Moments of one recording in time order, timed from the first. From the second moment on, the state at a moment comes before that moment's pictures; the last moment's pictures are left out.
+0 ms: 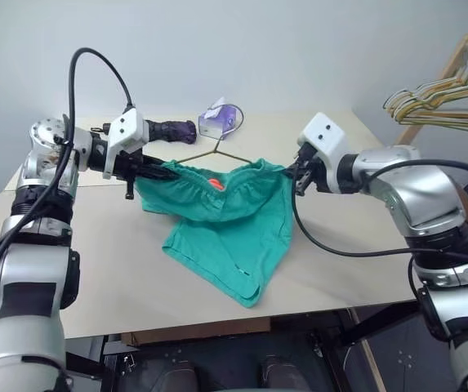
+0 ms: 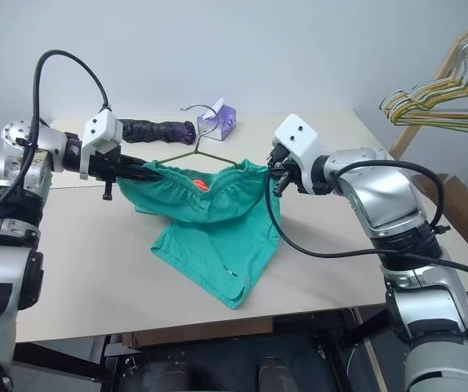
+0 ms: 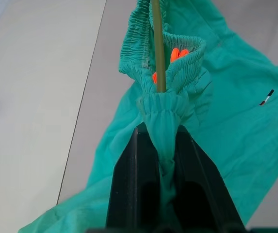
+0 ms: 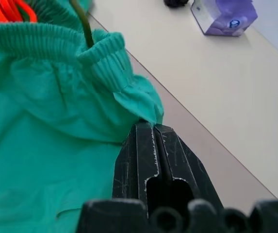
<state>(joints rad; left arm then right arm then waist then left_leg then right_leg) -1.10 0.71 -0.16 0.87 -0.07 -0.05 -1.54 -0.92 -0.68 0.27 -0.09 0.26 0.97 0.73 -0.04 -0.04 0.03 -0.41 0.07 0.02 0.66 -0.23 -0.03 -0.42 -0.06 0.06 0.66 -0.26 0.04</state>
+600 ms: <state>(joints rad) -1.10 0.67 -0.13 0.88 -0.08 -0.02 -1.54 -0.93 -0.71 0.37 -0.10 0.14 0.85 0.77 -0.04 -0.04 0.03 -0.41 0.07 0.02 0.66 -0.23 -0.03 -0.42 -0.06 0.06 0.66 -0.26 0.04</state>
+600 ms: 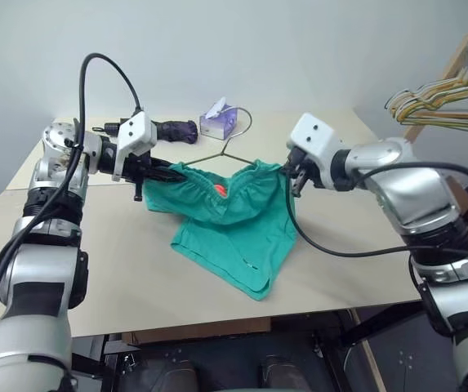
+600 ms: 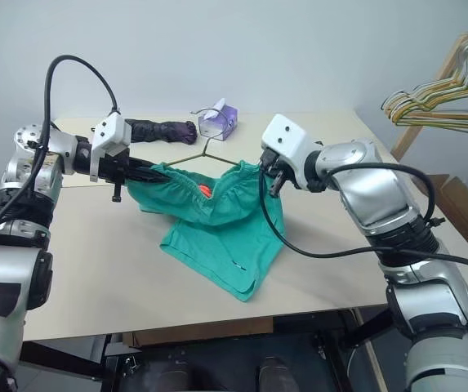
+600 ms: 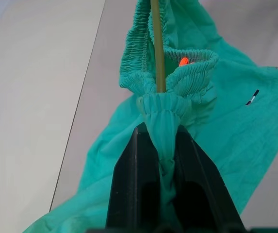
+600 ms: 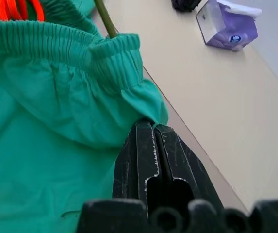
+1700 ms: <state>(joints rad) -1.05 0.75 -0.17 0.70 -0.18 0.01 -1.61 -0.98 -0.65 0.31 0.16 0.22 0.67 1.18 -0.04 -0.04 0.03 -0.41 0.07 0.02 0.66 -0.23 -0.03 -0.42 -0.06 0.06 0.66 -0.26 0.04</state>
